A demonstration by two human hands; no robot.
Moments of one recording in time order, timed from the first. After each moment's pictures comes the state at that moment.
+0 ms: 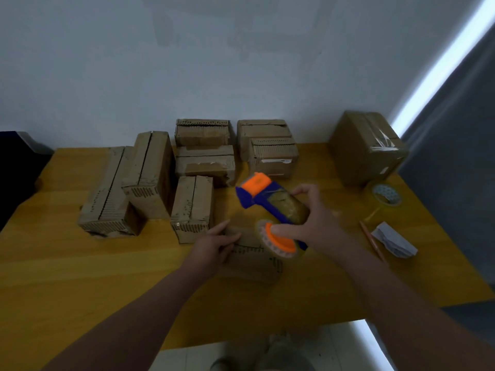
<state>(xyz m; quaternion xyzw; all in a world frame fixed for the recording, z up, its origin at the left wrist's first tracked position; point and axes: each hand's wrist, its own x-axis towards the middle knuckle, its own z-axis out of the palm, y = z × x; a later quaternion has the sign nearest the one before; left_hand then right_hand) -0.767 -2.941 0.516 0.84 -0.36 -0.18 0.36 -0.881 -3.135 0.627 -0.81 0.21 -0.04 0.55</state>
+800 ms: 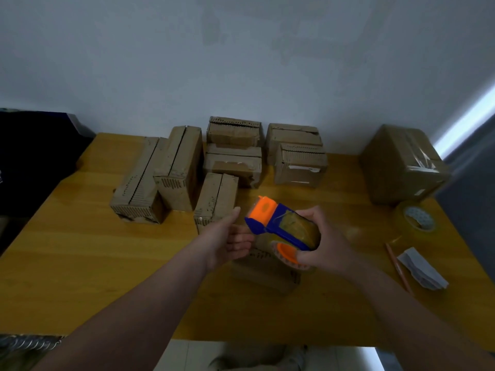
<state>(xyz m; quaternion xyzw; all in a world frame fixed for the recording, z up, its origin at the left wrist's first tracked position) -0.763 -2.943 0.574 0.60 0.13 -0.44 0.66 -0.870 -3.146 0.589 -0.87 0.08 0.01 0.48</state>
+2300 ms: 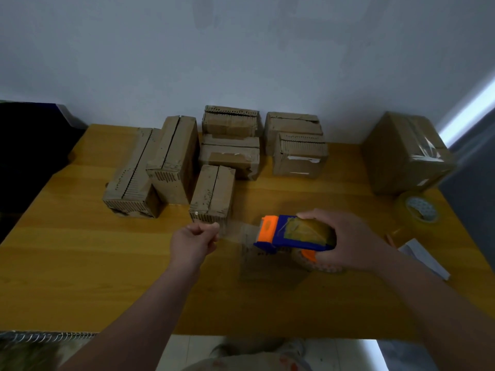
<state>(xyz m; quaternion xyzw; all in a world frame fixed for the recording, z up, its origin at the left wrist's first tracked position) -0.777 -2.919 0.546 0.71 0.14 -0.17 0.67 -0.877 -3.180 0.605 -0.96 -0.01 0.08 0.28</state>
